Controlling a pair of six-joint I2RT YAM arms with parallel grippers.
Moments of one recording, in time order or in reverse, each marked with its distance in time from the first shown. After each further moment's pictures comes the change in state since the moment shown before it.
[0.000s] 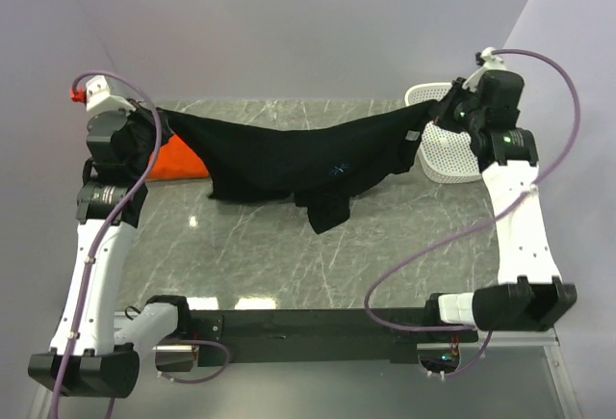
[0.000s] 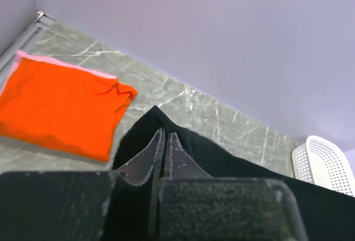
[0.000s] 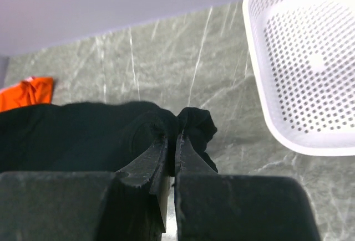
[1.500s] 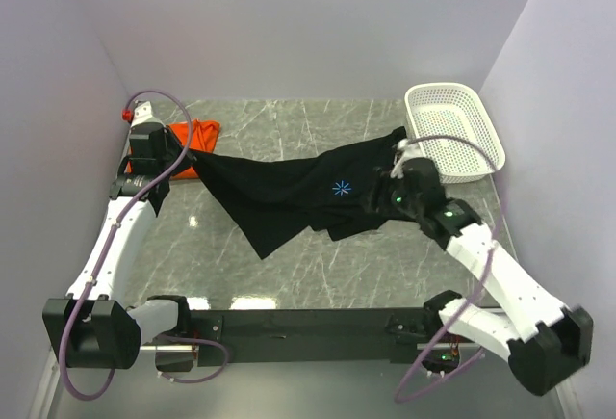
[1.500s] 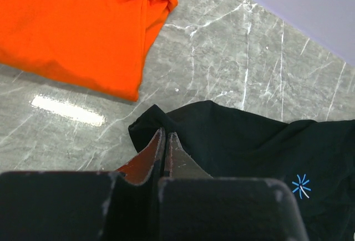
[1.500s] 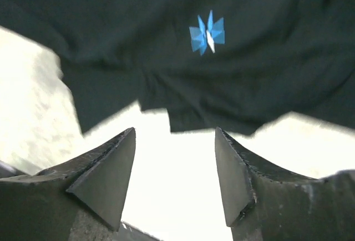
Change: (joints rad) left arm 0.008 0.138 -0.222 0.010 0.042 0.013; right arm 0.449 -0.345 -0.648 0.131 0.116 0.146
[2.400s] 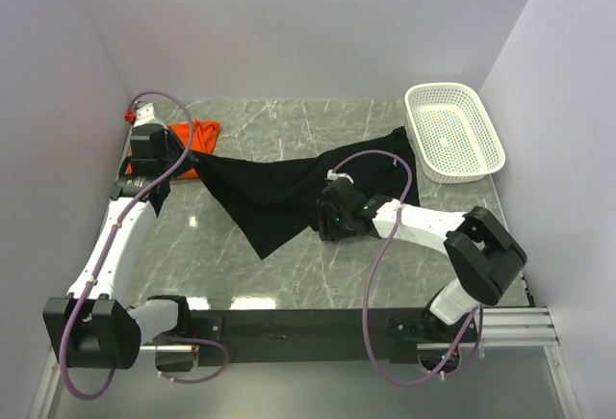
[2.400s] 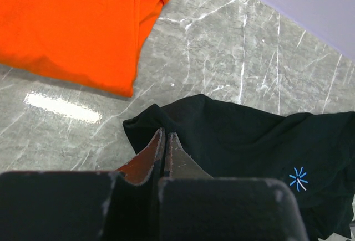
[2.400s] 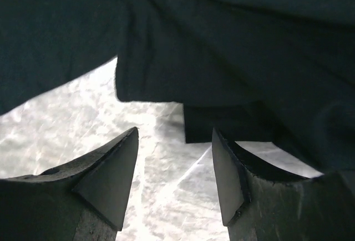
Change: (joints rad) left arm 0.000 0.000 -0.013 0.006 0.035 0.000; right arm 0.352 0.579 -0.020 0.182 0.130 0.106
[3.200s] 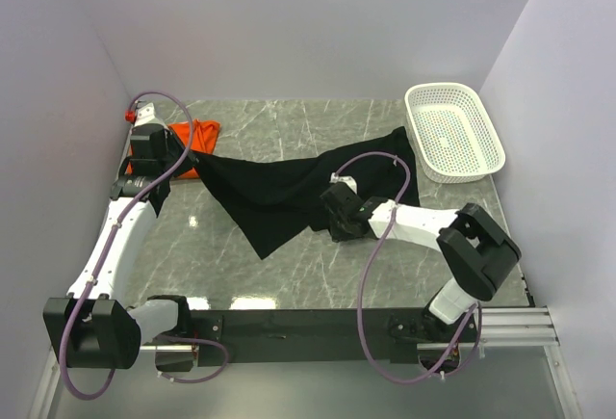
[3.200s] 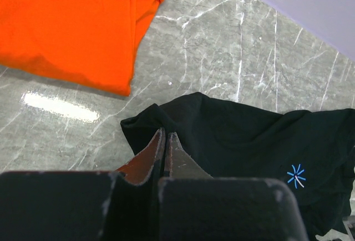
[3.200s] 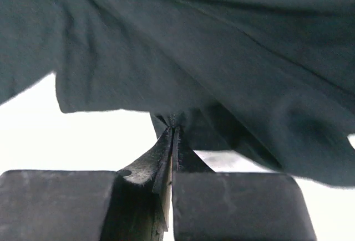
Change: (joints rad) left arm 0.000 0.000 0.000 0.000 0.015 0.000; right arm 0.014 0.050 0.003 -0.030 0.134 0.026
